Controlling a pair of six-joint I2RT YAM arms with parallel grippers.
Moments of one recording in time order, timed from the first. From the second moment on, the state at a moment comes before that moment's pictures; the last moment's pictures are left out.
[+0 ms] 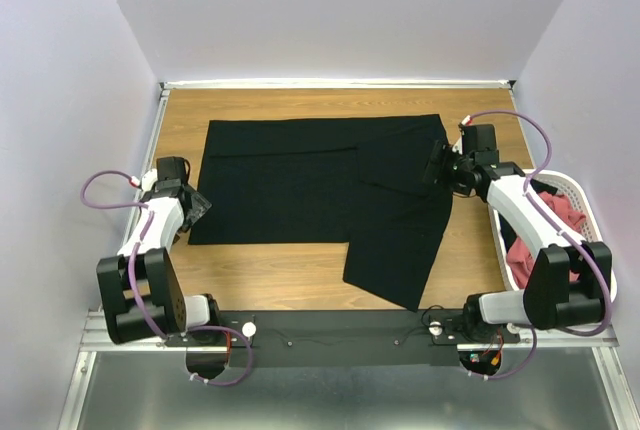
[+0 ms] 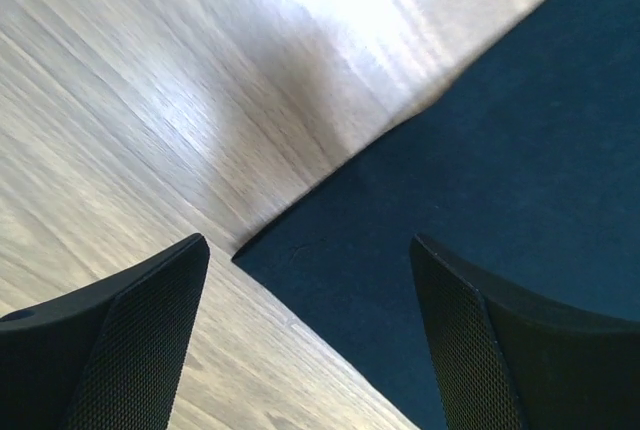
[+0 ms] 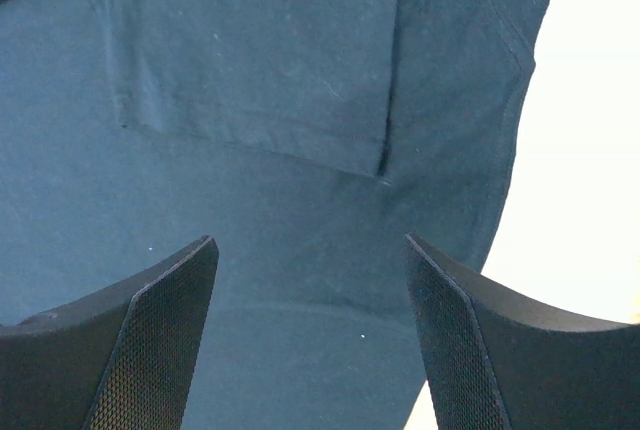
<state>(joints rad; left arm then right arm) 0.19 1.28 0.73 -0.55 -0.28 -0.65 0.11 1.35 0.94 -0.45 -0.09 0.38</state>
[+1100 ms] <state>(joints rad) 0.20 1.43 0.73 -0.50 -0.26 -0.72 0.11 1.30 0.86 -0.40 -0.14 0.37</state>
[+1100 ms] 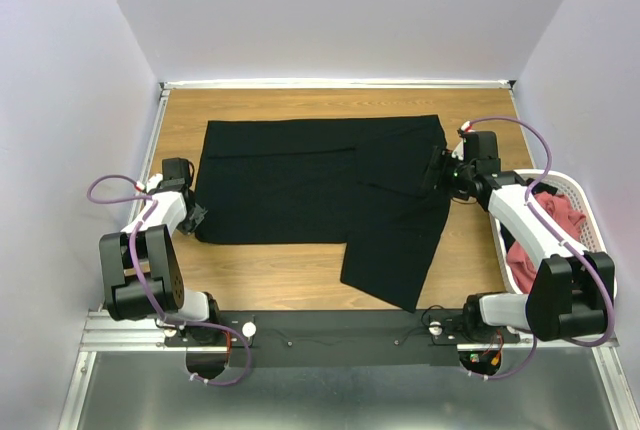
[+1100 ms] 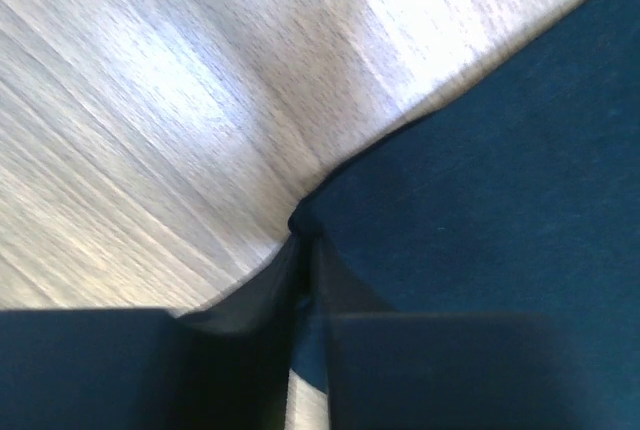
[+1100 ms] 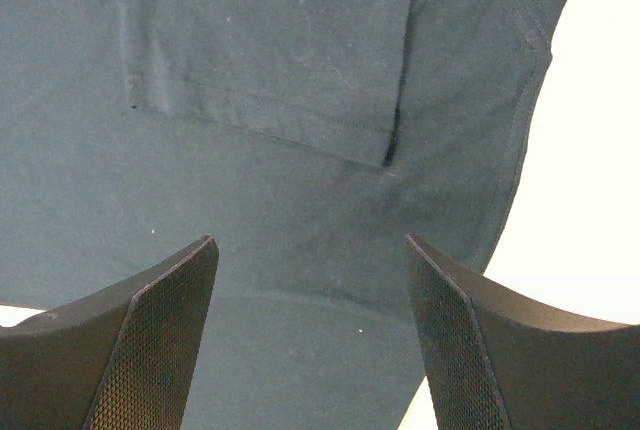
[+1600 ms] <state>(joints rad) 0.20 1.38 0.72 -0.52 -0.22 -0.67 0.12 1.29 0.81 -0.47 -0.12 0.39</state>
